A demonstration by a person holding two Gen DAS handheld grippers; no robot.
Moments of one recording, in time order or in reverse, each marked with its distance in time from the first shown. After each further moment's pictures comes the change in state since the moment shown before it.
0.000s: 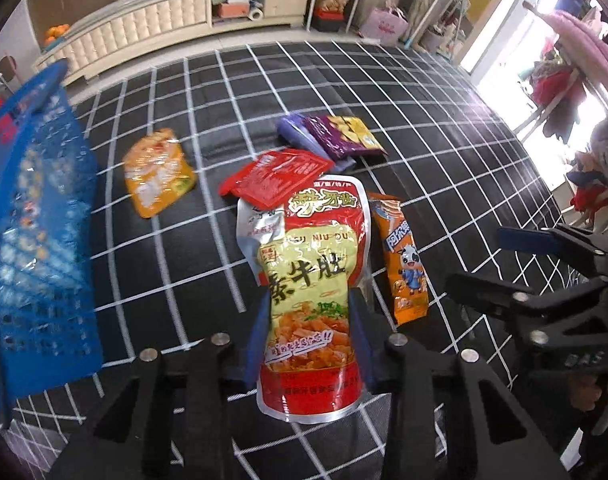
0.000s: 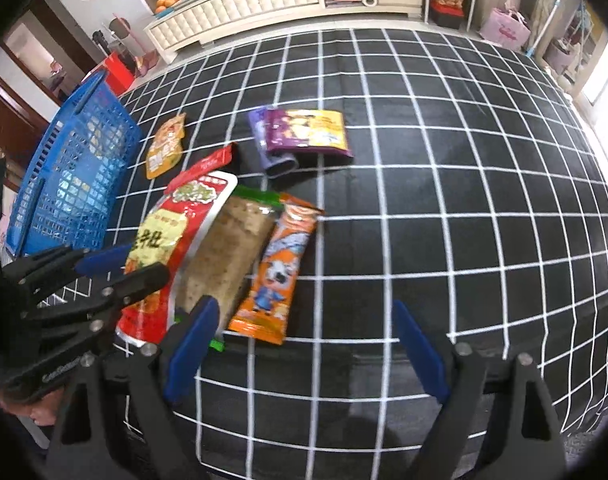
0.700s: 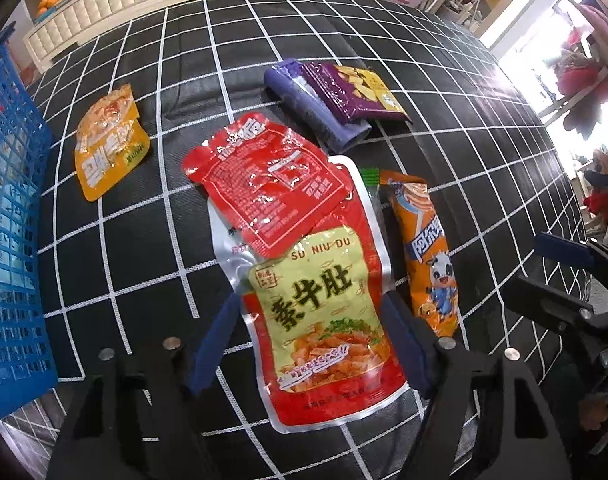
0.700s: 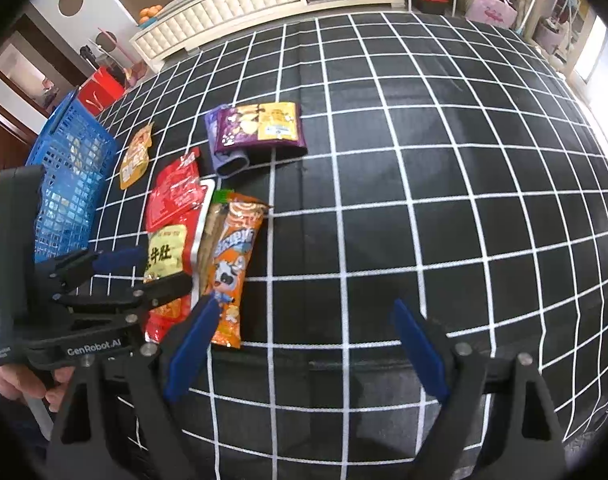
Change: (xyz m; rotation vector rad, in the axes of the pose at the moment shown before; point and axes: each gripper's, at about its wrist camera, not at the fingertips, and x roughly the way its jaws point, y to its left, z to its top) left arm 0.084 -0.017 0.013 -0.038 0.142 -0.010; right arm 0.010 -0.046 -0.006 0.069 0.007 0.014
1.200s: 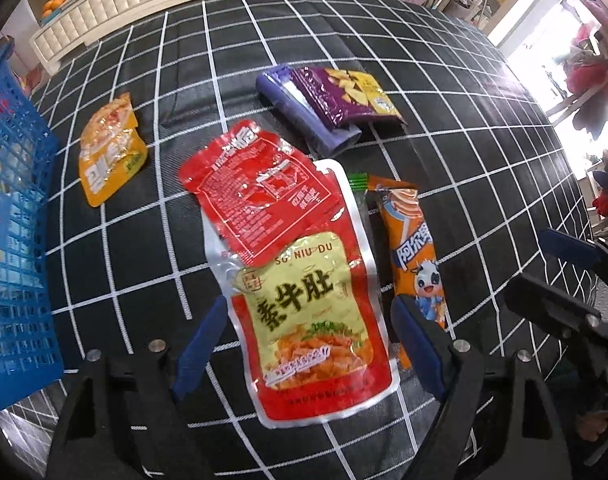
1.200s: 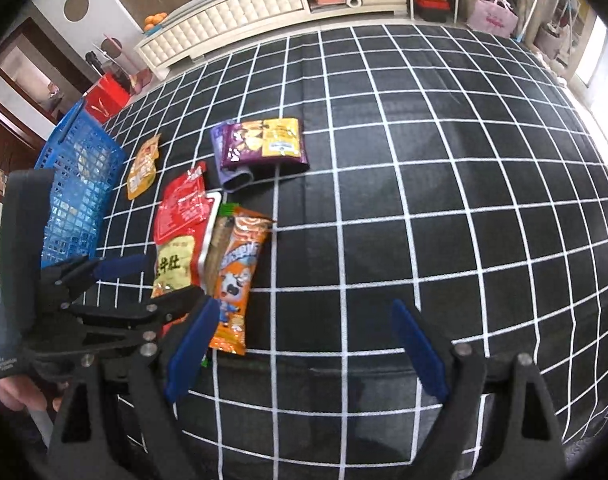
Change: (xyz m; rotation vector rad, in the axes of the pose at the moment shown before) left arm 0.003 -0.018 0.009 -0.011 0.018 0.052; right arm -0.005 -0.004 0.006 0.002 -0.028 0.013
